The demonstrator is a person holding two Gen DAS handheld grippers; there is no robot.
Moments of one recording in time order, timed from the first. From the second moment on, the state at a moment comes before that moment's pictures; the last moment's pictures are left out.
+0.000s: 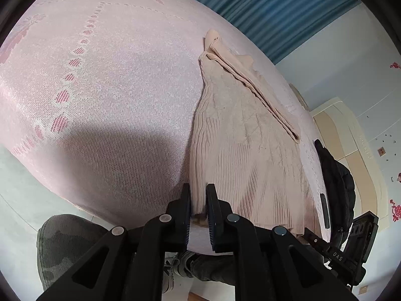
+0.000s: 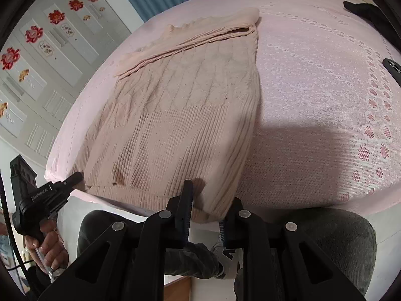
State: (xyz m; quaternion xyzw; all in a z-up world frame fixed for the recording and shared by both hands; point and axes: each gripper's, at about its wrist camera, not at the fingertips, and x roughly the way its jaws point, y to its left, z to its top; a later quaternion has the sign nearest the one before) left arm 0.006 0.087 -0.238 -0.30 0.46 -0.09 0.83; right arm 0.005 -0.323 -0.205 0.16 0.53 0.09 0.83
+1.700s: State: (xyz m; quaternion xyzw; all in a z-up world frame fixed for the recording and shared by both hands) left arm 0.330 0.028 -0.126 -0.18 0.36 -0.06 0.91; right arm 0.321 -0.382 -0.131 0.32 0.39 0.06 0.86
